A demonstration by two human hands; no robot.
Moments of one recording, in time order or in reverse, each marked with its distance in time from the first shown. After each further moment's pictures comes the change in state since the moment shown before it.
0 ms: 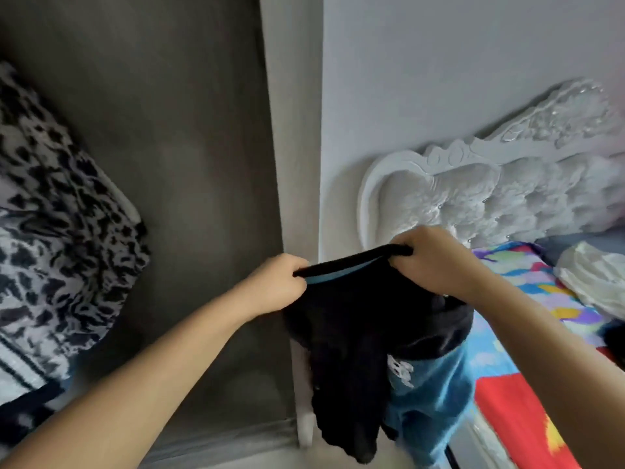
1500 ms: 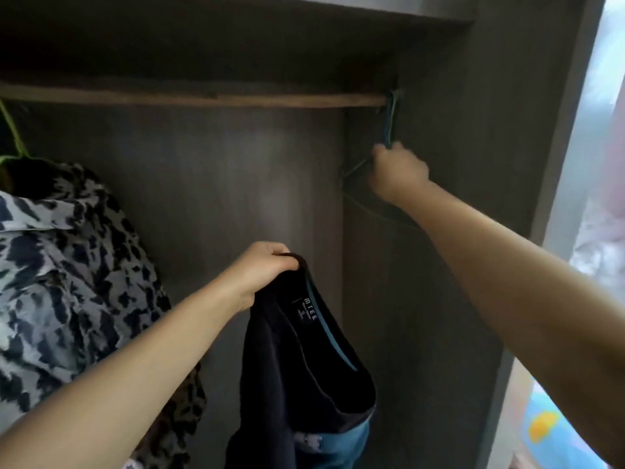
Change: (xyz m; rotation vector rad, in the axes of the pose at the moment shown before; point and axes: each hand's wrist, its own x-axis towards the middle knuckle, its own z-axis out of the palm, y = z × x) left_hand 0.020 -0.120 -0.334 -0.392 0.280 0.143; right_hand 0.274 -0.308 -0.044 -0.391 0.555 0.145
